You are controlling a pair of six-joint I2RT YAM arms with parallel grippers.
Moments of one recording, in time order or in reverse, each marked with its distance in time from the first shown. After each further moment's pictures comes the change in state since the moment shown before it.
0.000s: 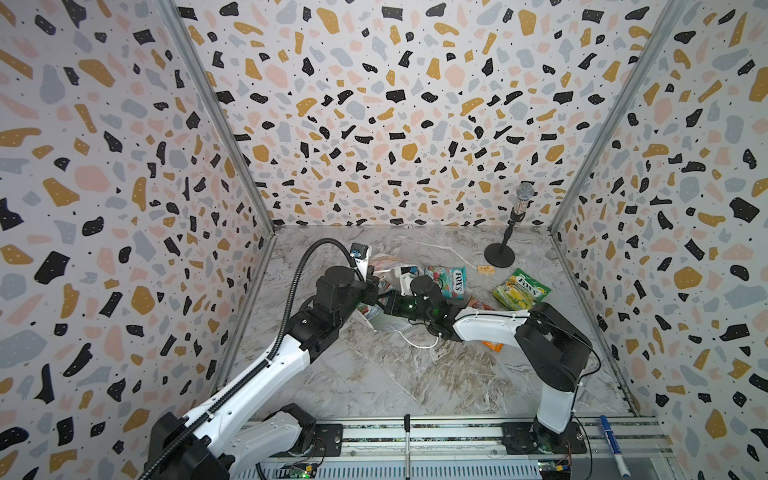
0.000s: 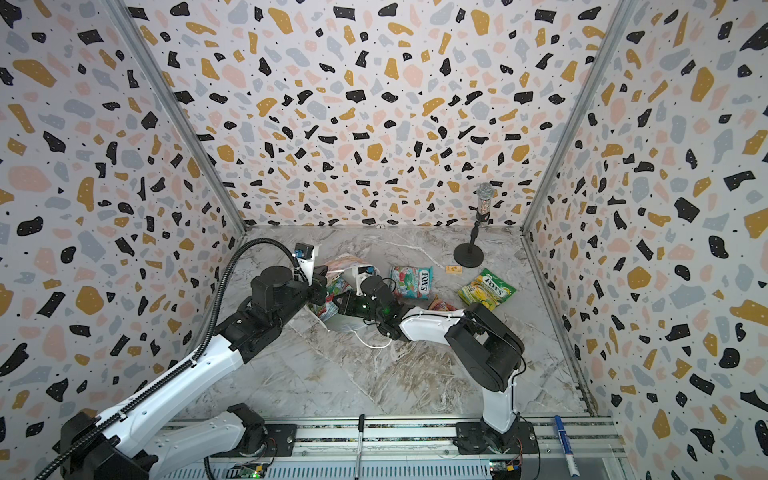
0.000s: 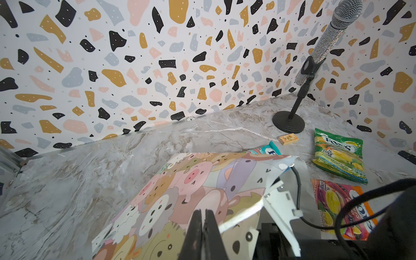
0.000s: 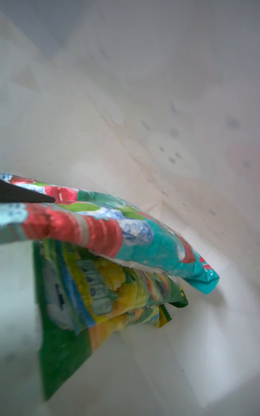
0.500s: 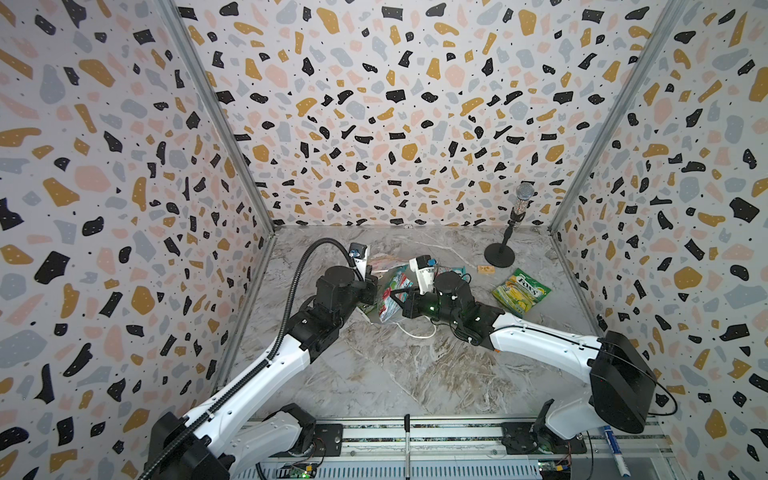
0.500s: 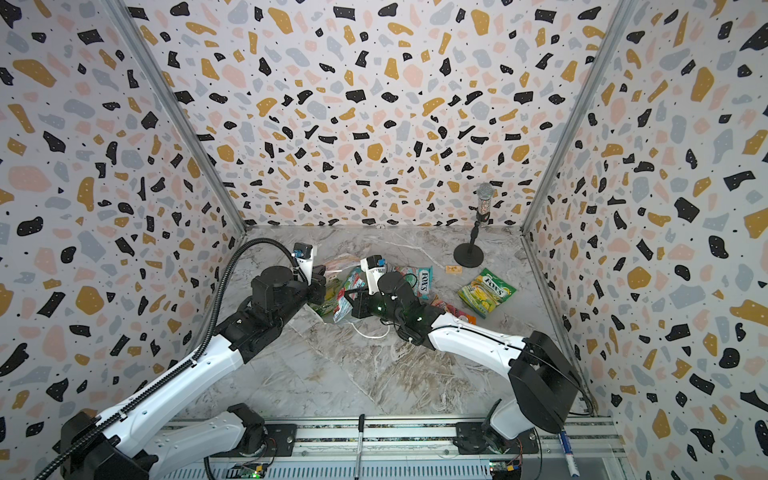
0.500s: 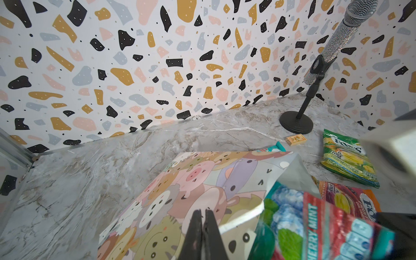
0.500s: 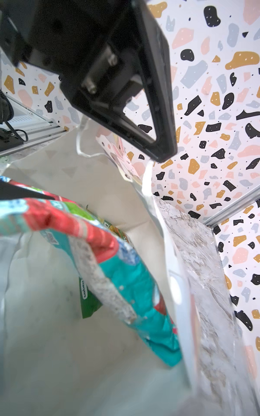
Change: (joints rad) left arm 0.000 0.001 0.000 -0.007 -0.030 0.000; right arm 0.013 -0.356 -0.069 -0.253 0.068 -0.272
